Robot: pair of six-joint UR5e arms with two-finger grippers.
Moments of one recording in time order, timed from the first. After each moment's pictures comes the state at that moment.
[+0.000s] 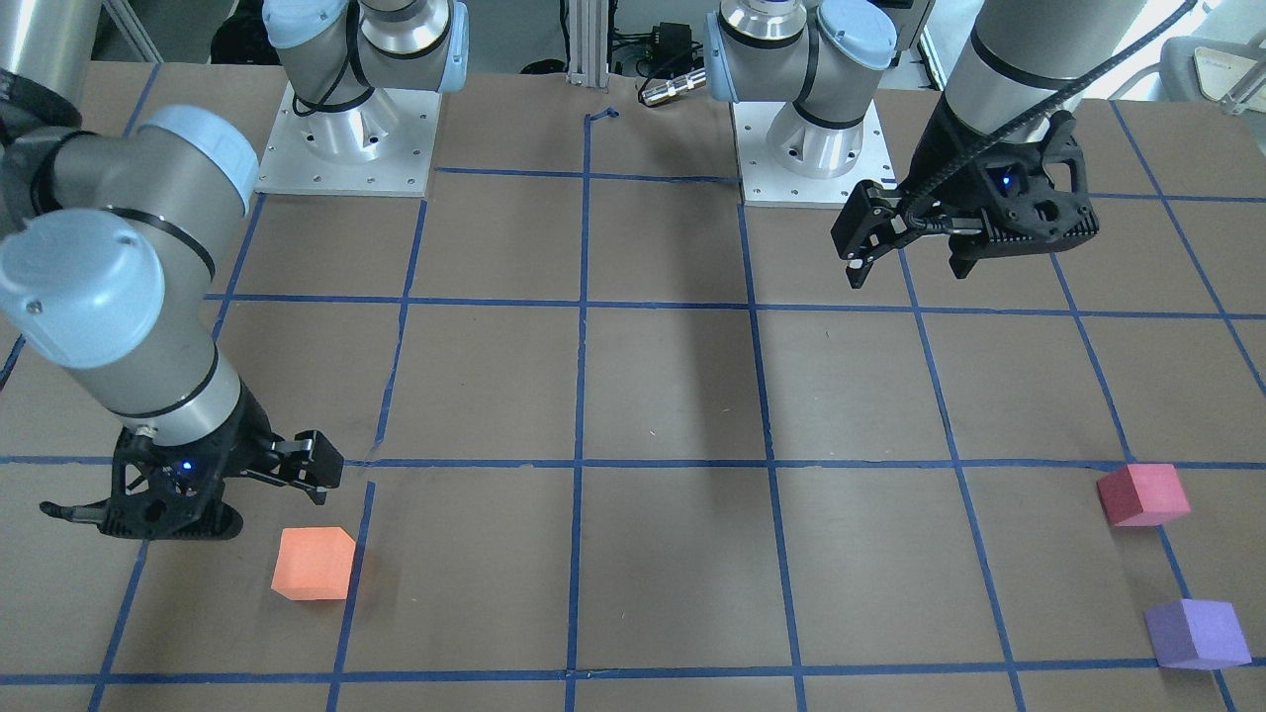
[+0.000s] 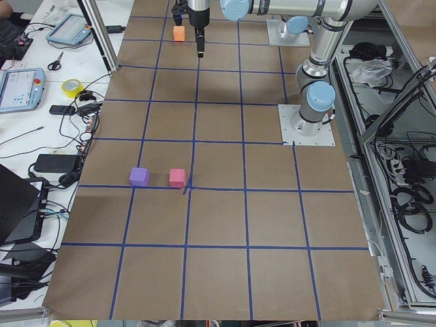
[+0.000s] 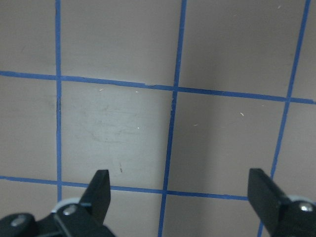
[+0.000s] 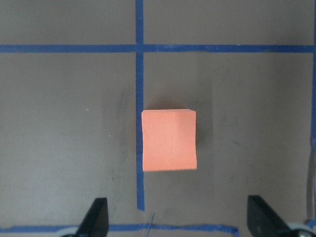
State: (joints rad) left arm -1.52 -1.60 -1.51 -1.57 1.62 -0.07; right arm 1.52 -1.16 1.52 -2.02 -1.59 -0.05
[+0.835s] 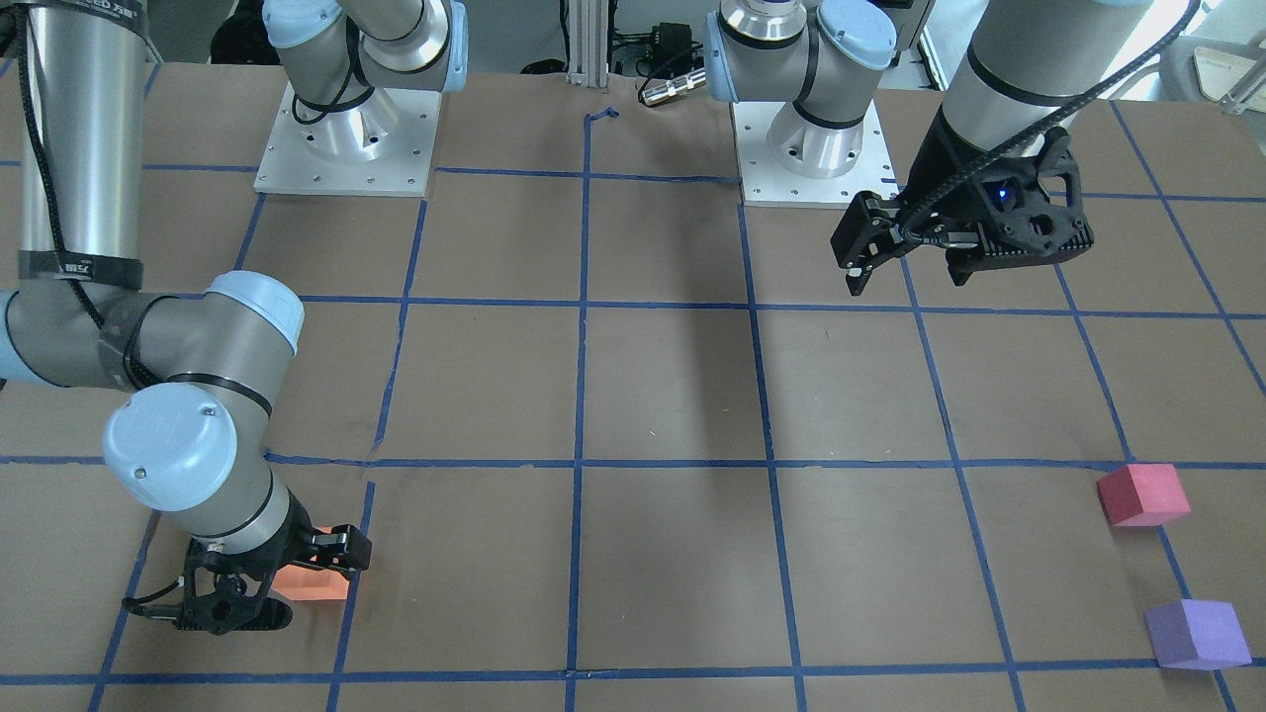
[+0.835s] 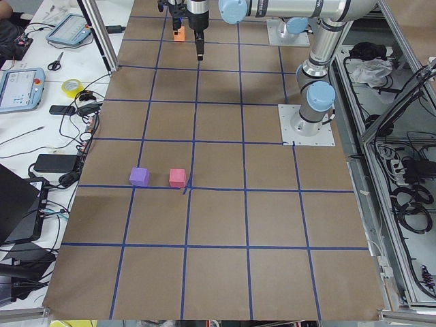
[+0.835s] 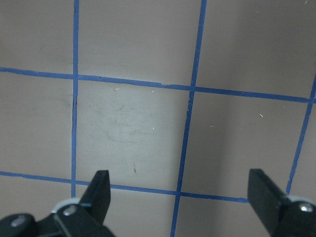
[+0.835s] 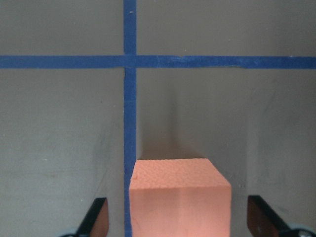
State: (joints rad) left arm -1.52 -1.61 -1.52 -1.57 1.61 -0.07; right arm 1.52 -0.97 1.53 -2.20 -1.60 -0.06
